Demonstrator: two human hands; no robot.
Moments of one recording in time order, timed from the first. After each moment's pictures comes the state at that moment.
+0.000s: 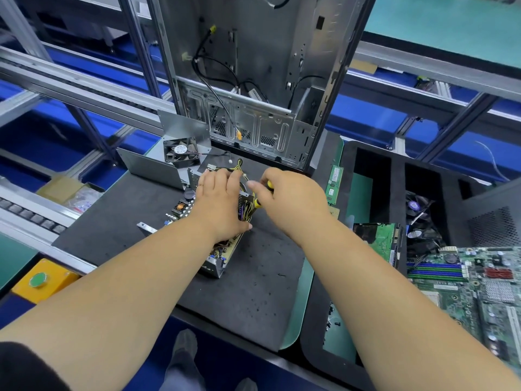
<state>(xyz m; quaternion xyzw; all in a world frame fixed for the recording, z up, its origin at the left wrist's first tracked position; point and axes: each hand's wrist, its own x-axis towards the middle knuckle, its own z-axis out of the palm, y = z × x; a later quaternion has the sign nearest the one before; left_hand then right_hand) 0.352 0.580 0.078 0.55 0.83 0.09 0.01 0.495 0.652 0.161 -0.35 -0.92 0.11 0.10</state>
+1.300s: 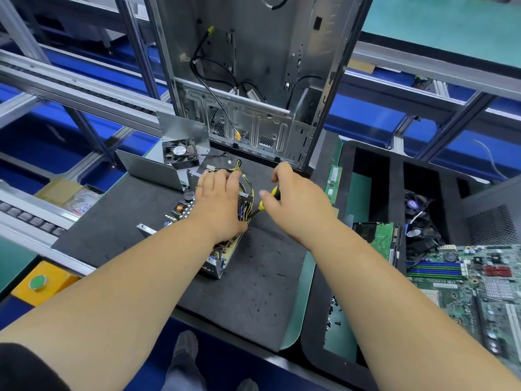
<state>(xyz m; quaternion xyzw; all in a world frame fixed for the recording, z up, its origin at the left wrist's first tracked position) 0.353 0.580 0.082 0.55 0.83 0.08 0.03 0.508 0.656 0.152 -0.35 -0.91 0.16 0.12</state>
